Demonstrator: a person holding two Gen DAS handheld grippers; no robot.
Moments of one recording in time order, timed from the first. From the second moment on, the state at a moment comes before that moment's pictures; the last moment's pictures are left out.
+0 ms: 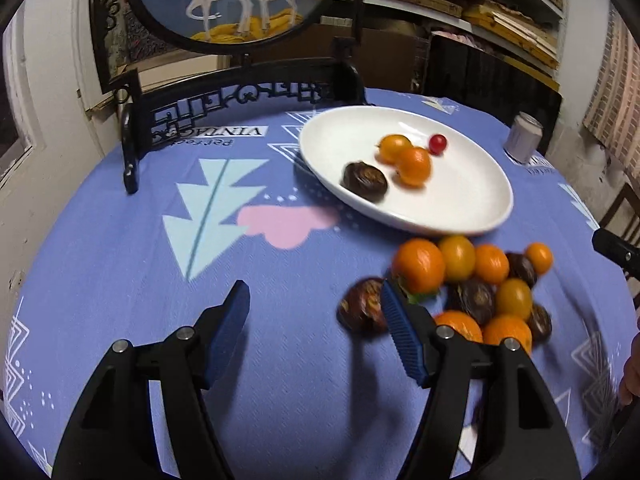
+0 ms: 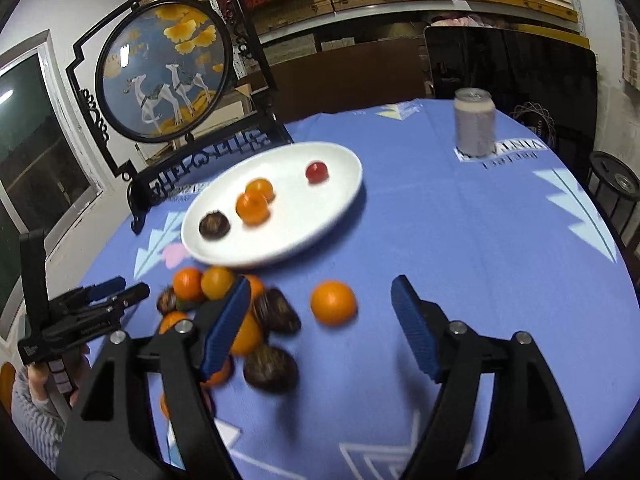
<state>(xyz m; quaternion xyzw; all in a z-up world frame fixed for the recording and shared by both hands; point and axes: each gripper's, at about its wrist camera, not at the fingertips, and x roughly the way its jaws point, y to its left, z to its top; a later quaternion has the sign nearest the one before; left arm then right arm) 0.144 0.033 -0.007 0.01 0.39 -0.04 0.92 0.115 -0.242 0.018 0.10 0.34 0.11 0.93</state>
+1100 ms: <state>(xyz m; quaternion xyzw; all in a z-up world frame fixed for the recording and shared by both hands) 0.155 0.019 -0.031 0.09 0.39 -0.02 0.92 0.123 -0.231 -0.007 0.07 0.38 0.12 0.91</state>
